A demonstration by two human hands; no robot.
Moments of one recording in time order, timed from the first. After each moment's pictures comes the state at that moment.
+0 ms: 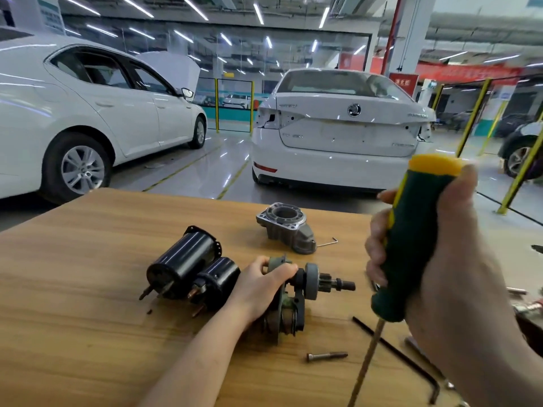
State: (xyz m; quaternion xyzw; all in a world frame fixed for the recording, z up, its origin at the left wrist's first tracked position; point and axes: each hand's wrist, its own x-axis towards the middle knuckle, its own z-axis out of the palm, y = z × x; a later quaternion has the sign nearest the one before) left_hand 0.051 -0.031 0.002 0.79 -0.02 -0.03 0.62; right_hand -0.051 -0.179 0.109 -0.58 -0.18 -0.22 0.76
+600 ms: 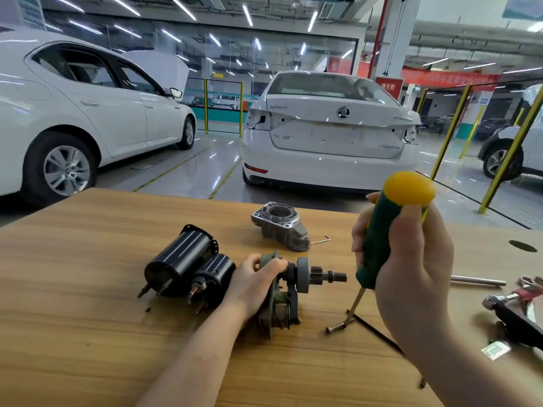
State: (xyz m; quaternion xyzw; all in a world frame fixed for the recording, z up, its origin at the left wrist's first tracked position) left_hand 0.047 -0.029 0.000 0.74 -0.02 -0.01 0.67; right_hand -0.046 -0.167 0.100 -0.64 -0.24 -0.36 0.64
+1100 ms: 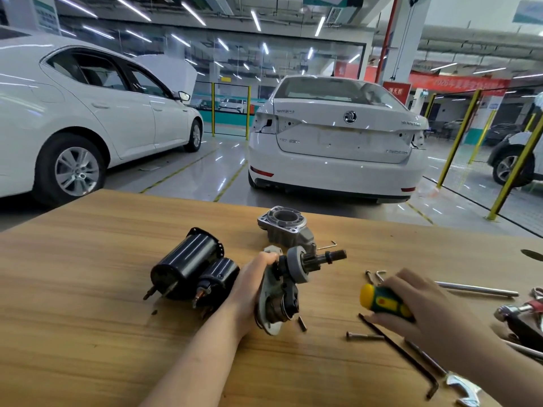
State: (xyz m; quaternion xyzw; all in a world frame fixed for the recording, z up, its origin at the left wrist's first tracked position) left_hand 0.057 -0.022 -0.002 0.56 -0.07 -0.12 0.82; right_hand -0.020 -0.259 0.053 -0.98 -0.15 -0.12 0.02
